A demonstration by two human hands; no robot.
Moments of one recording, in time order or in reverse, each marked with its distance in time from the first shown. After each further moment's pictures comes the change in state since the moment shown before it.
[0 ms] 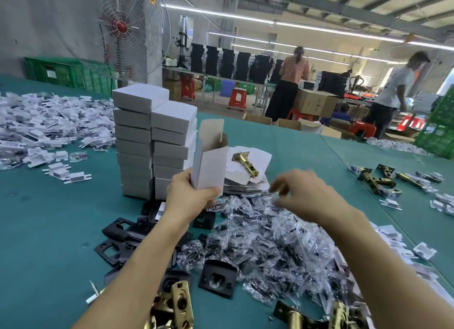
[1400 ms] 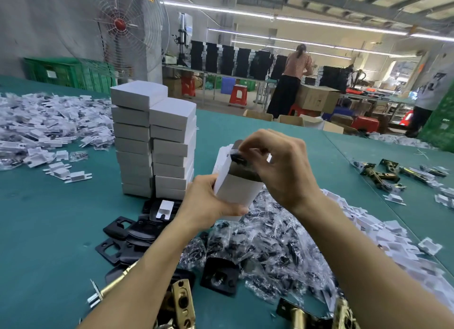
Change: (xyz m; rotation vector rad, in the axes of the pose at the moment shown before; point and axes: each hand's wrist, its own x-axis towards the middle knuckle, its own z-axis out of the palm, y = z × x) left_hand -0.011 0.002 0.012 0.180 -0.286 0.128; right_hand 0.004 -0.046 -0.002 0.406 0.690 -0.606
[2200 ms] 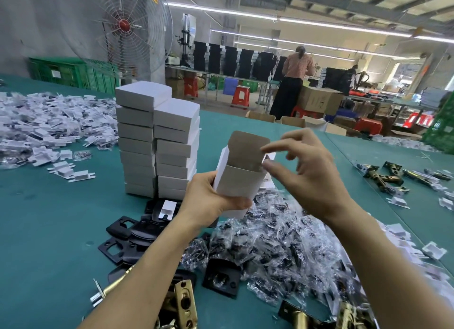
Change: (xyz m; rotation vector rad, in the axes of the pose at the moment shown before) left_hand -0.006 0.014 -0.001 -0.177 0.020 0.023; right_hand -0.017 0.019 -0.027 0.036 -0.130 0.218
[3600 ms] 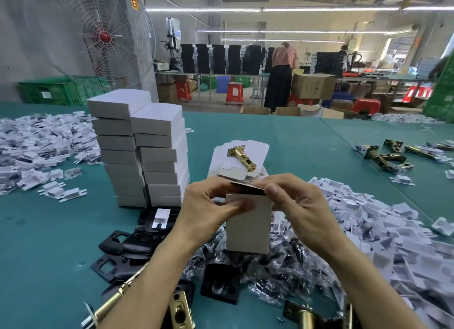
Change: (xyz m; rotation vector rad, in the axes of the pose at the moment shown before) left_hand -0.005 -0.009 0.013 0.060 -0.115 0.193; right_hand -0.058 0.034 0.033 0.577 0.015 0.218
